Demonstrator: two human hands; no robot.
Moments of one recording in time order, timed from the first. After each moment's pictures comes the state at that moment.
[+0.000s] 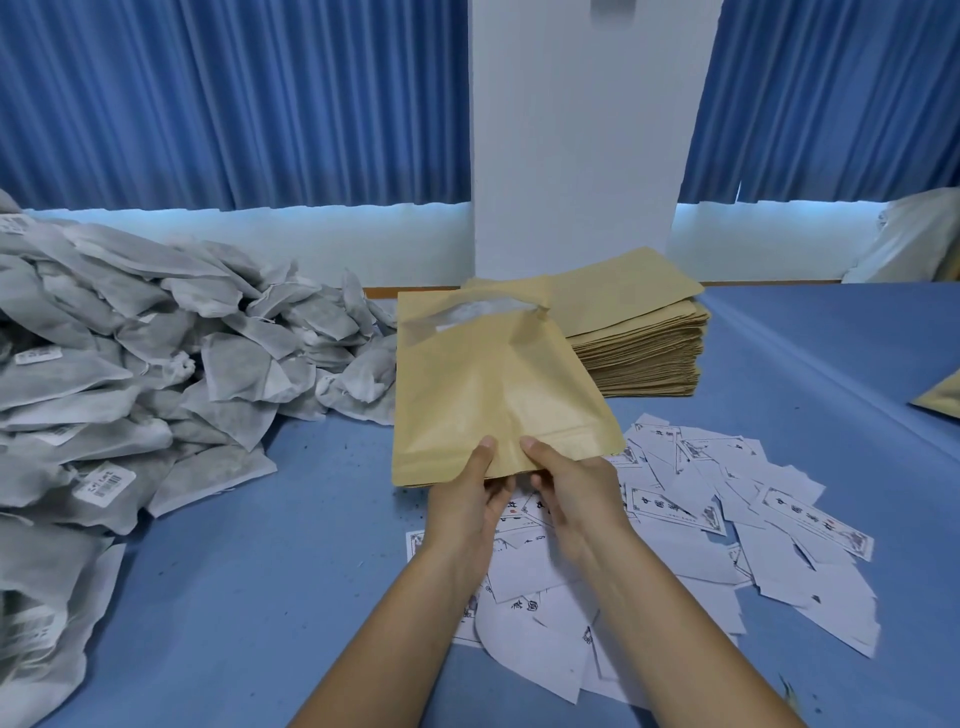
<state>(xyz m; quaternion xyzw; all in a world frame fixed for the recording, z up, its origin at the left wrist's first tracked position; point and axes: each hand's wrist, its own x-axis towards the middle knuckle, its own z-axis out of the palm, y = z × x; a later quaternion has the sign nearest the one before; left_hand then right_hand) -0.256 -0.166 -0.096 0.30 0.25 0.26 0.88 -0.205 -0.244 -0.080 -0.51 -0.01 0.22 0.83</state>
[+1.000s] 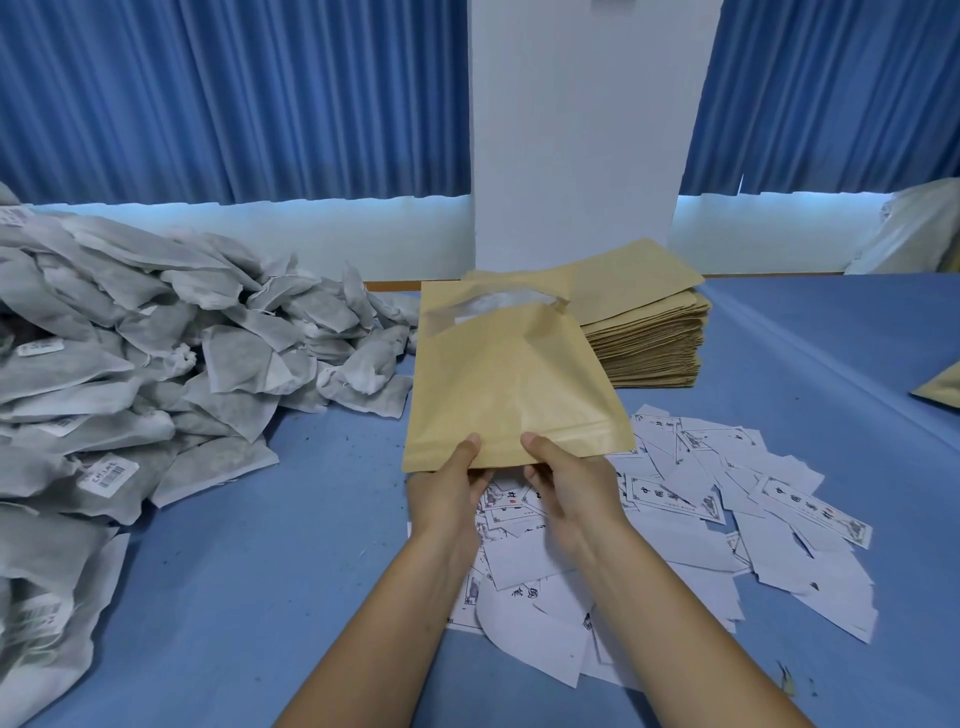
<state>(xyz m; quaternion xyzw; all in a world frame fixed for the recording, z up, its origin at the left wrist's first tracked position) -0.263 -0.157 -0.096 0.33 0.30 0.32 0.84 -0.206 -0.240 -0.087 -0.48 0.03 0.21 0.85</state>
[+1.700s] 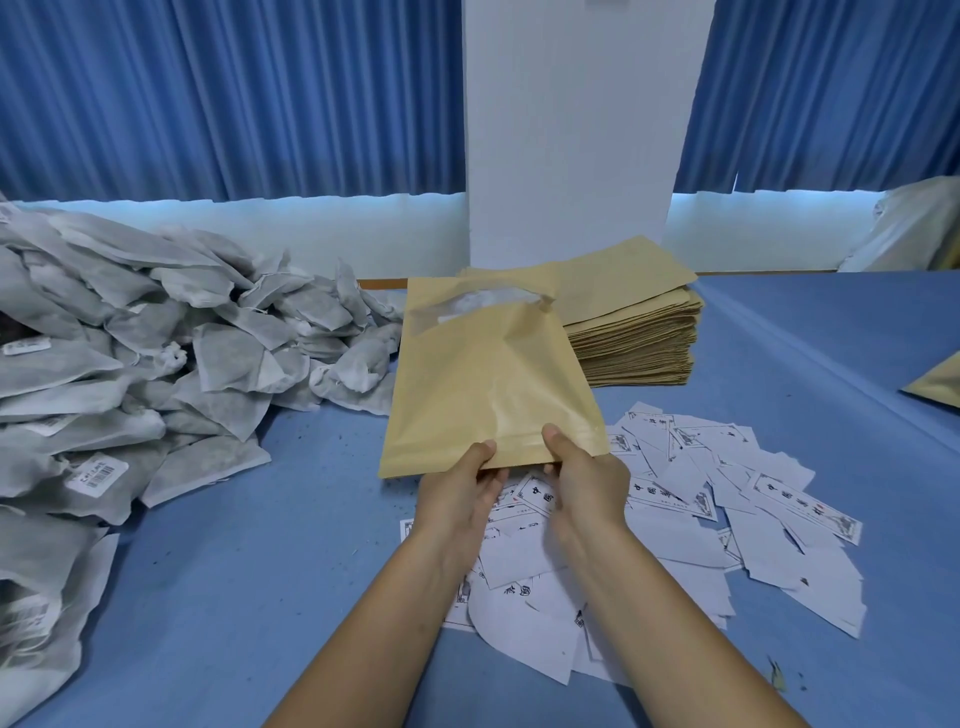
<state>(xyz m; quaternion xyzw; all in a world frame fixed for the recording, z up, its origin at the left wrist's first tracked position) -0.258 -0.163 -0.098 0.32 0.27 0.25 0.88 -0.201 -0.247 -0.088 -0.53 0.09 0.14 0.83</state>
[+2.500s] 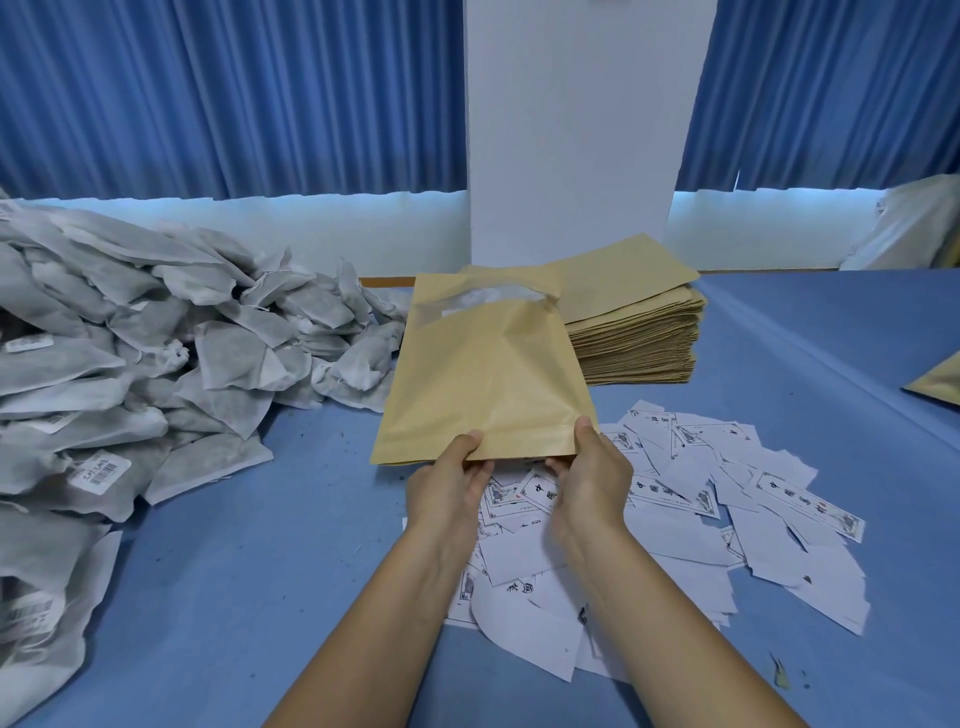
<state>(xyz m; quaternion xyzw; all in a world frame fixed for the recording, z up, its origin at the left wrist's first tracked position) -0.257 -0.156 -0.096 0.28 0.28 0.29 0.87 -0.202 -0.240 -0.086 -0.50 0.09 0.10 0.85</state>
